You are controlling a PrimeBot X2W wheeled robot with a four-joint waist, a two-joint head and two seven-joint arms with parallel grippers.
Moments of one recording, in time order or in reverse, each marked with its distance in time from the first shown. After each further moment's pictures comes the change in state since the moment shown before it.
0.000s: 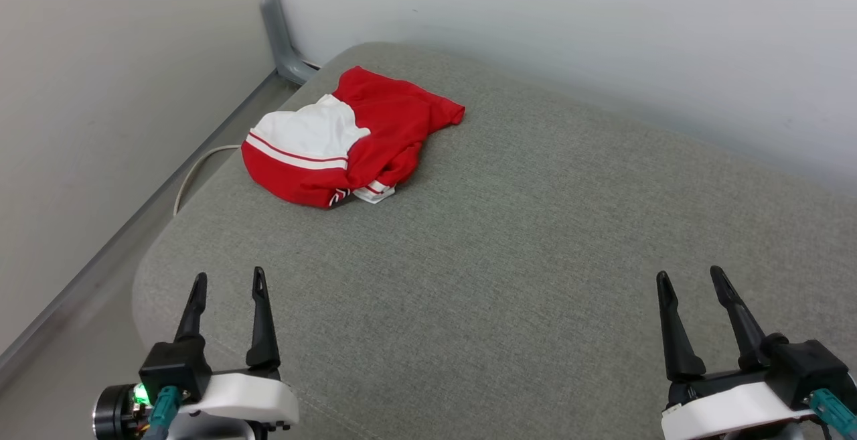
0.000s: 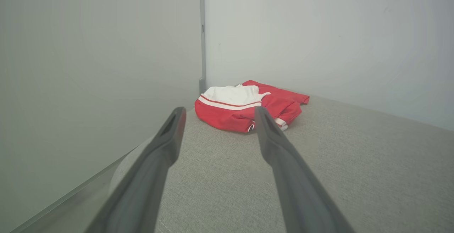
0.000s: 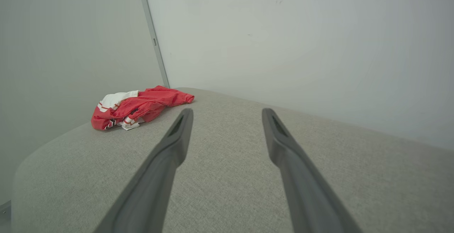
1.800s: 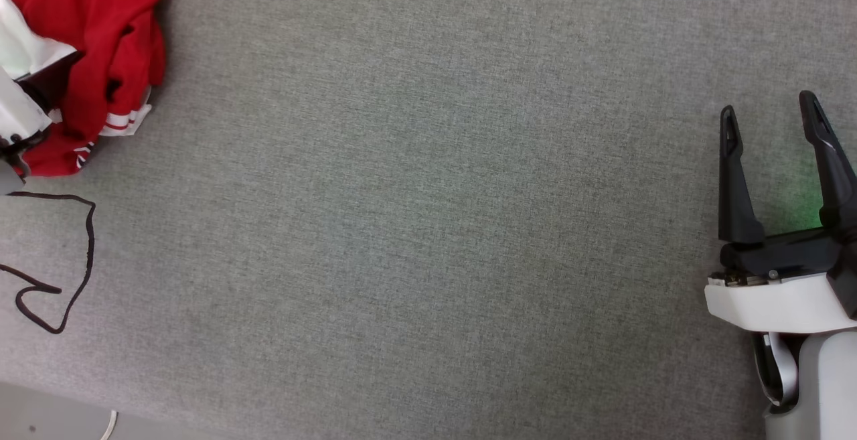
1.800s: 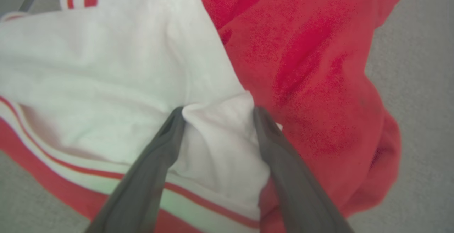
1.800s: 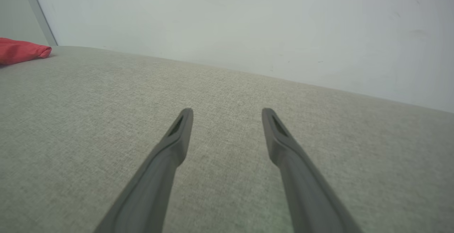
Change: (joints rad) left arm -0.924 0.547 -0.101 0.653 -0.786 -0.207 0.839; right arm -0.260 0.000 -0.064 -0.208 -0.242 0.000 0.000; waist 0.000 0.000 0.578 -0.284
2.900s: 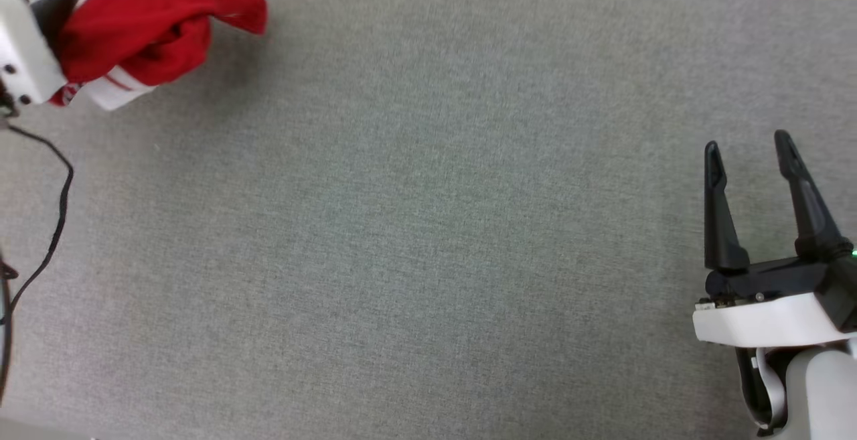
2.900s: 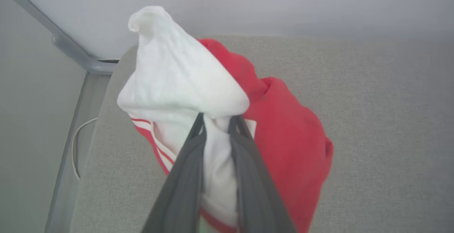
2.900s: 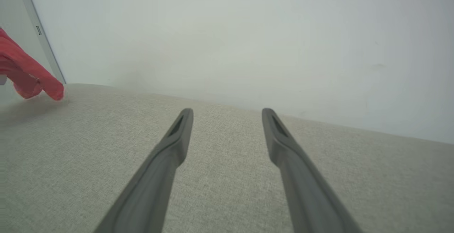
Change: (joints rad) left arm -0.110 0.179 -0.385 -0.246 -0.082 0.000 -0.078; right arm 0.043 0.000 0.005 0.061 0.088 0.000 0.000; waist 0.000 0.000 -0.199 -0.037
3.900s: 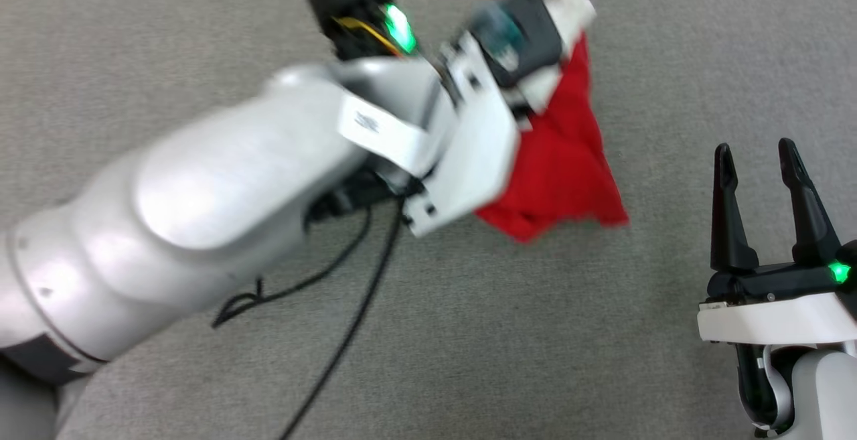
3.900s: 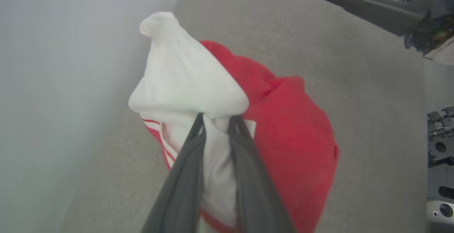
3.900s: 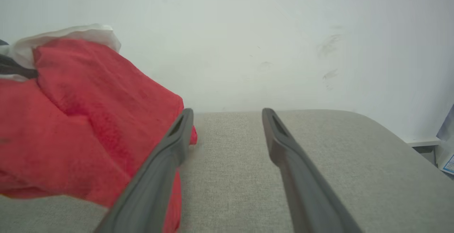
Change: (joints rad) left arm -0.325 -0.281 -0.700 -0.425 0.073 0.000 0.059; right arm 0.006 -0.001 -0.005 0.032 0.163 0.000 0.000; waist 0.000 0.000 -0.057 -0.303
